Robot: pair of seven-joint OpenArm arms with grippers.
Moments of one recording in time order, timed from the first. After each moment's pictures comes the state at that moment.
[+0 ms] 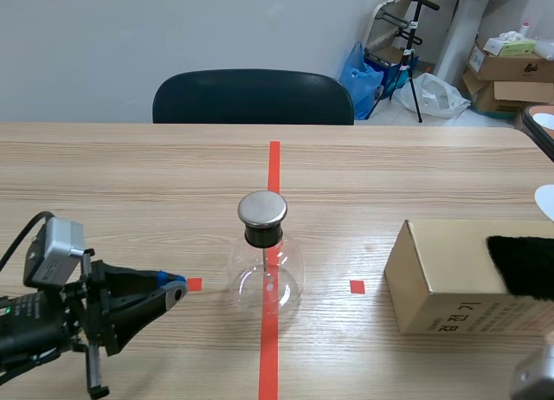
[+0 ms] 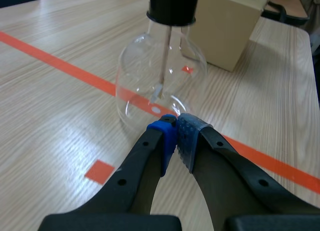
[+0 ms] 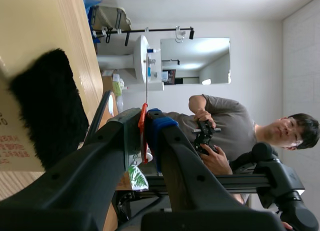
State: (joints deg) left arm -1.5 -38.2 38.9 58.2 -5.4 -40.5 -51.7; right arm -48.0 6.2 19.8 96.0 -65.2 -38.5 28.5
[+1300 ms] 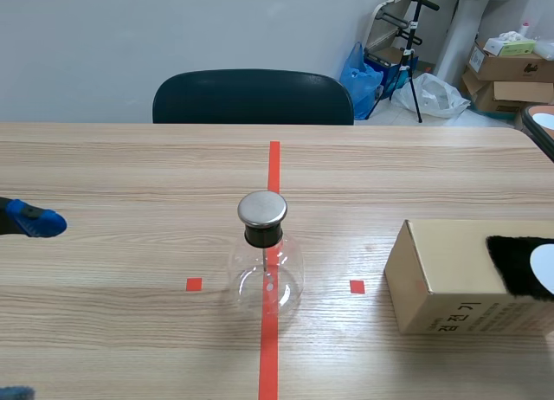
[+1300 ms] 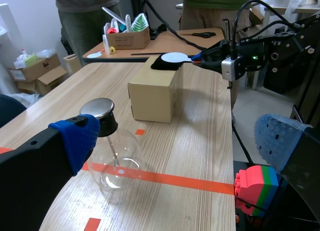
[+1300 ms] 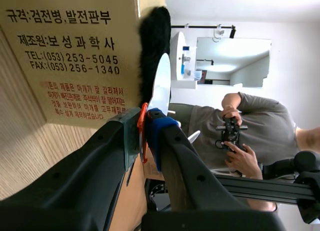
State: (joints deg) left arm 37.8 -55.4 1.2 96.4 7.9 -45.0 -67.0; right arm -38.9 6.2 25.8 75.9 -67.2 -38.5 38.1
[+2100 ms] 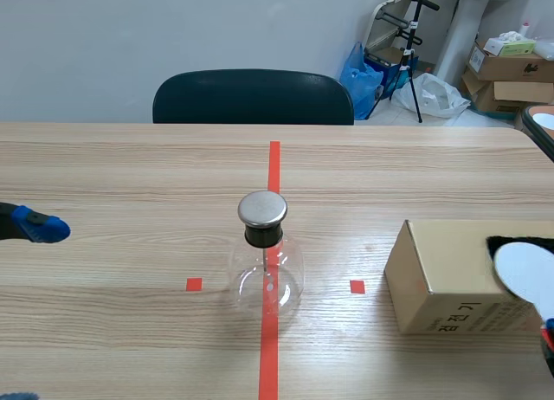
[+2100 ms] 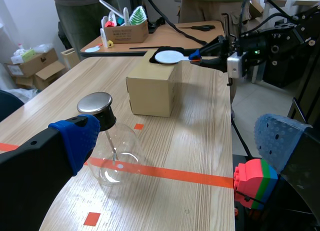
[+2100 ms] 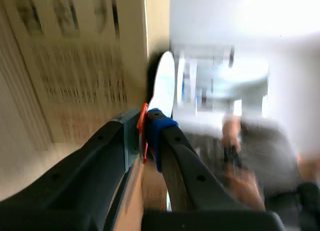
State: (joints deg) left arm 37.8 -55.4 1.2 96.4 8.6 -45.1 -66.2; right arm -38.8 5.6 25.7 75.9 -68.7 -38.5 36.4
